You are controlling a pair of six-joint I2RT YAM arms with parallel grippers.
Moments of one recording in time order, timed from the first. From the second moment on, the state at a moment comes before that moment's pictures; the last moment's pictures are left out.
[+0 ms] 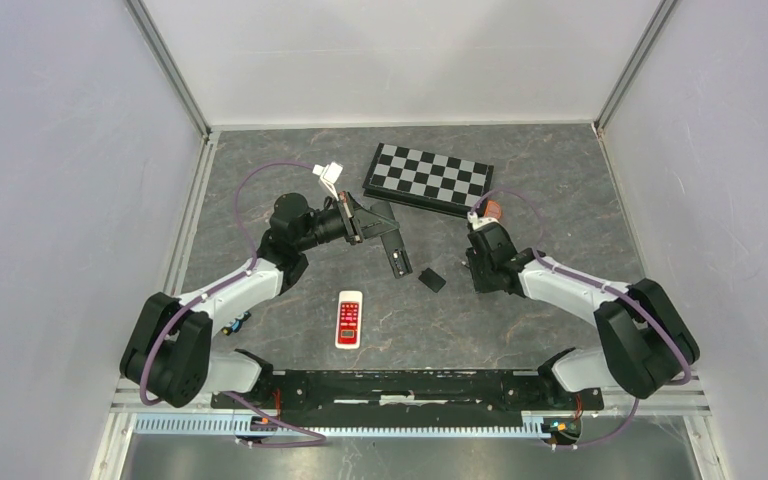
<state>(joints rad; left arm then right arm) -0.46 1.32 0.66 0.63 0.69 -0.98 0.53 1.39 0.64 -0.33 0.20 0.29</state>
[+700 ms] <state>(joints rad) -0.46 1.43 0.66 0.48 0.58 -0.98 0.53 1.26 0.64 -0.25 -0.10 0.25</state>
